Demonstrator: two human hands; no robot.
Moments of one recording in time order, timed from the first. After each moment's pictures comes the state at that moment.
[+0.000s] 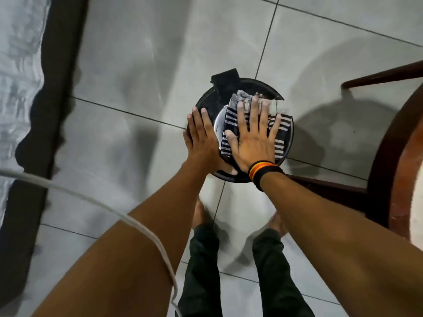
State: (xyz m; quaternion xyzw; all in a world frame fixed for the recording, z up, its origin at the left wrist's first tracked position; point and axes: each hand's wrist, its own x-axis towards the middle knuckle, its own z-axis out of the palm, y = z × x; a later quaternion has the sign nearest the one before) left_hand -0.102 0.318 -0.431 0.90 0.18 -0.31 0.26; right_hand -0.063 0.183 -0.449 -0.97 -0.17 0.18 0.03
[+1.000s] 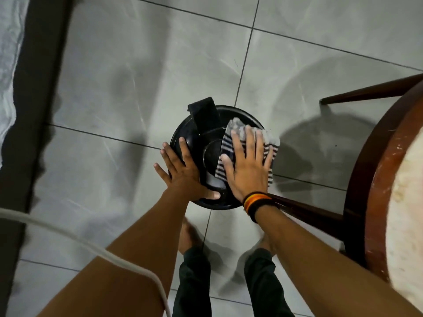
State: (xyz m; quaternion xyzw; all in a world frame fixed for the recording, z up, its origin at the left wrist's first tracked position) left_hand -0.080 0.312 -0.423 0.83 0.24 -0.44 0.24; right_hand -0.052 0.149 -0.458 -0.98 -0.09 0.17 0.08
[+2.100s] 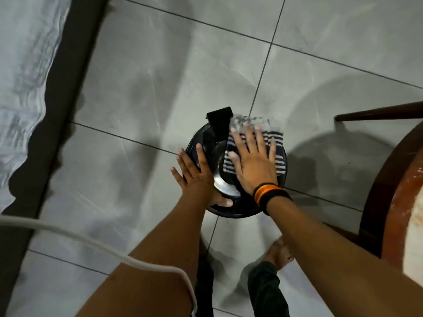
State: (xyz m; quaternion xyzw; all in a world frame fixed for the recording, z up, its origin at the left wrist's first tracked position) left_hand -0.080 0.310 -0.417 0.83 0.25 -0.44 0.24; right_hand -0.012 0.170 -0.448 -0.95 -0.19 0.23 0.08
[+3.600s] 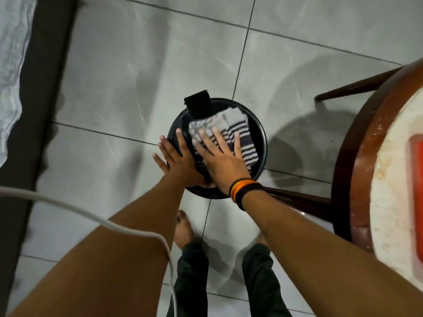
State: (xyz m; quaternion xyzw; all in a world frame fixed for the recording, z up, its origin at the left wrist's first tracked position) left_hand -0.085 0.304 -0.427 0.84 0.27 -0.41 0.22; right_hand -0.060 0.170 -0.449 -0.93 -0.31 0.21 0.06
